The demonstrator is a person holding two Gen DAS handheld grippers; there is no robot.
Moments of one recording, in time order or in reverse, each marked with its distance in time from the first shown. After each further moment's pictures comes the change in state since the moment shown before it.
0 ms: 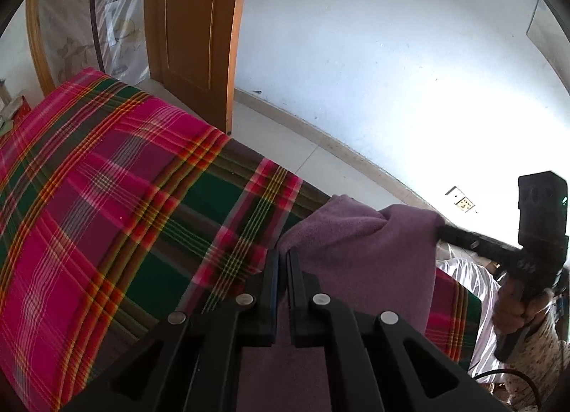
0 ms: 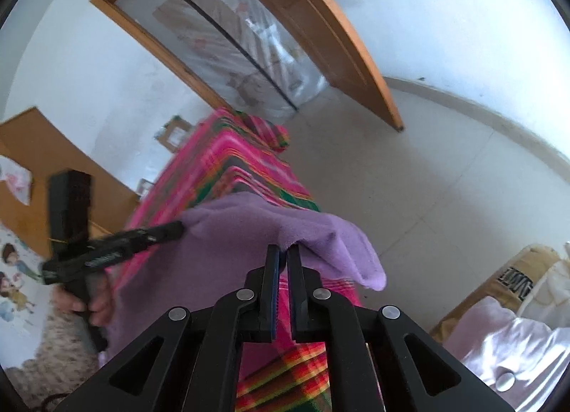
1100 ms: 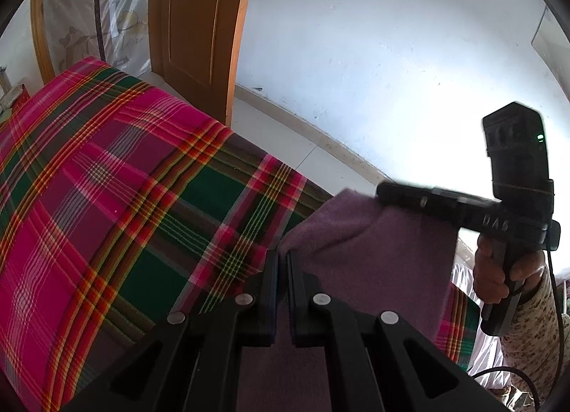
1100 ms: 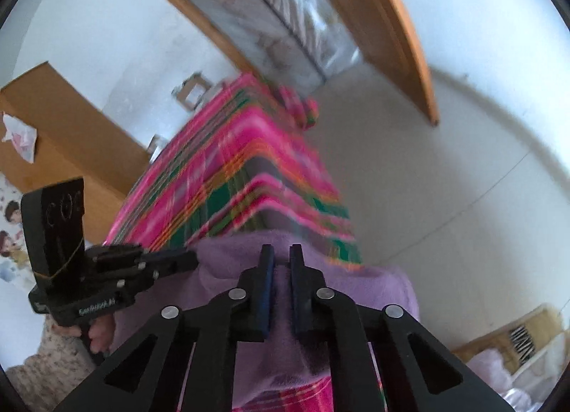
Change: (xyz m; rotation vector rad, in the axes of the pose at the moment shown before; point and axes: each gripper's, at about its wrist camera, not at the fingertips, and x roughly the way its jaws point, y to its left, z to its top) left arm 0.015 -0.001 0.012 -0.038 0.007 -0.017; right arm 0.073 0.032 0.051 -0.158 0.127 -0.017
